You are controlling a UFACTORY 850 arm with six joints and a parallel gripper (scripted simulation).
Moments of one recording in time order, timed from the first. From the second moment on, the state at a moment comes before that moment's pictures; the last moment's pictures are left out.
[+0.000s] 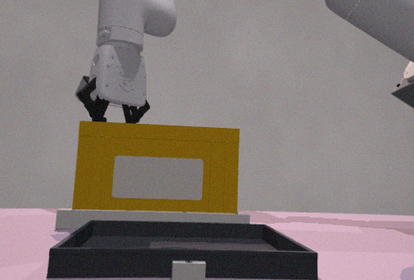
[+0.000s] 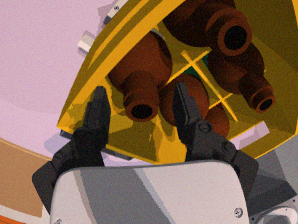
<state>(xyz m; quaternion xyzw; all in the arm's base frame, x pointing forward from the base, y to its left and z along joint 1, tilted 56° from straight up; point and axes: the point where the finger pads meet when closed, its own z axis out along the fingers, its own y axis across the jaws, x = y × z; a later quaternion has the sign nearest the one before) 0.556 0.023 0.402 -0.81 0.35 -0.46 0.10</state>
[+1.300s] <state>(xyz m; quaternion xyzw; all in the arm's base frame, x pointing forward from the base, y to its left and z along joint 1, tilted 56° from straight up) 0.560 0.022 0.400 -0.81 0.35 -0.46 0.10</state>
